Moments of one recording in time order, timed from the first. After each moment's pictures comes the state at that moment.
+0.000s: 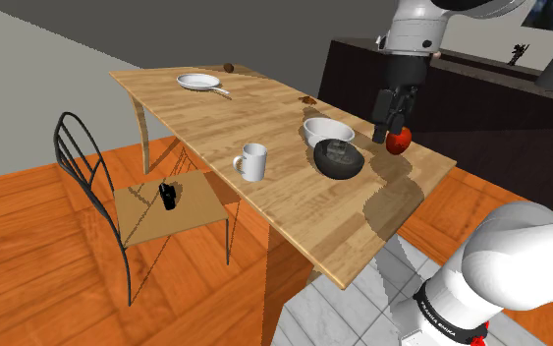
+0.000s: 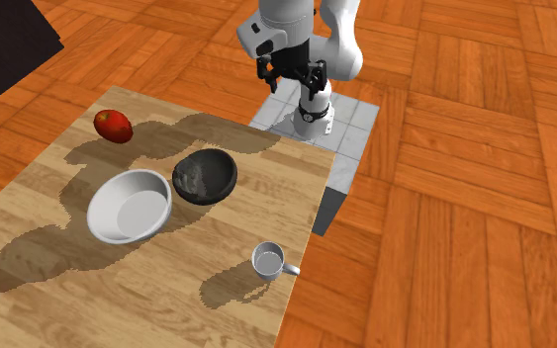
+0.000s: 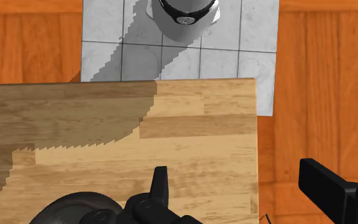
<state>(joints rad) -0.01 -0.74 0.02 -2.35 0.05 1.44 -0.10</state>
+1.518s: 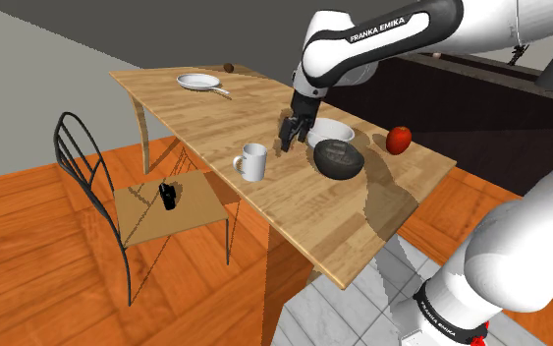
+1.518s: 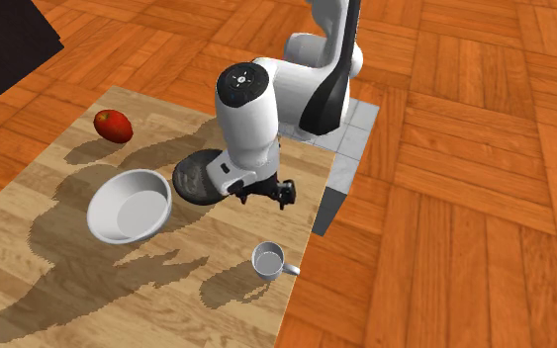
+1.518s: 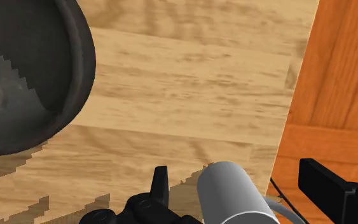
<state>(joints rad) 0.04 -0.14 0.03 -2.24 0.07 2.16 -0.23</state>
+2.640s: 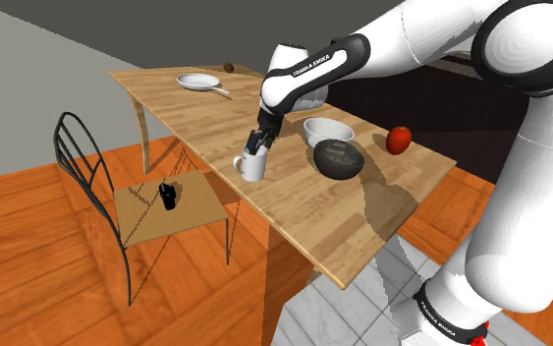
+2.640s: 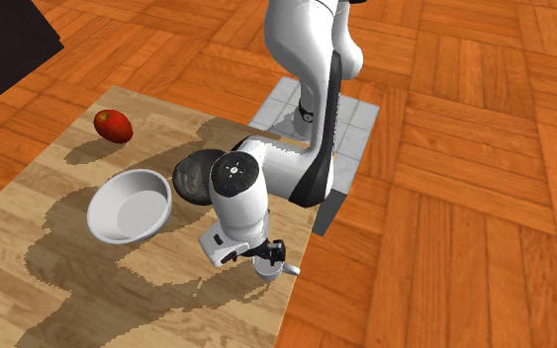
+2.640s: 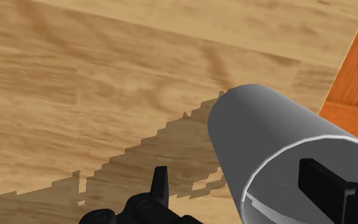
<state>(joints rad) 0.06 0.24 0.05 -2.02 0.08 2.41 -0.28</state>
